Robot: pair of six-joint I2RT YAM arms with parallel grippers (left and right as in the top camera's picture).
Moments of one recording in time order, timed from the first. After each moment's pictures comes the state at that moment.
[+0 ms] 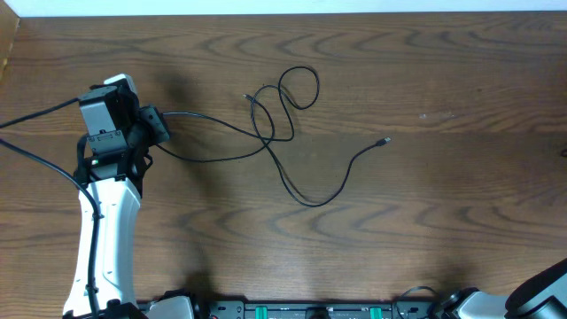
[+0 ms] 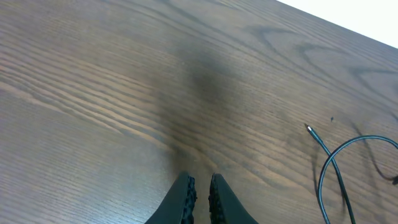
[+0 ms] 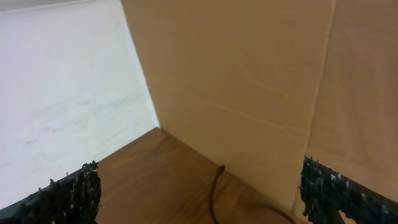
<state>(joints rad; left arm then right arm) 0.23 1.33 0.98 -0.39 0.08 -0.19 -0.84 1.54 0.94 0.53 -0.10 0.16</state>
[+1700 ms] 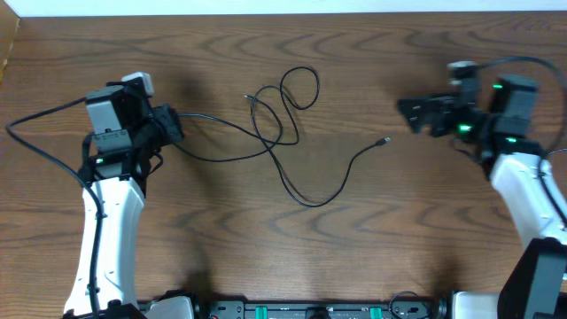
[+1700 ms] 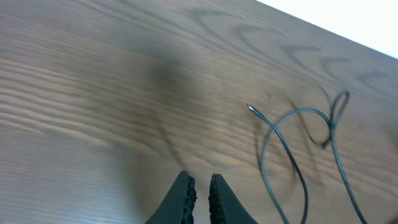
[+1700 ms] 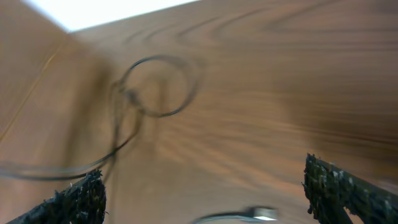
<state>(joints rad) 0.18 1.33 0.98 -0.40 0.28 -0.19 -0.09 1.54 0.94 -0.11 -0.74 0.06</state>
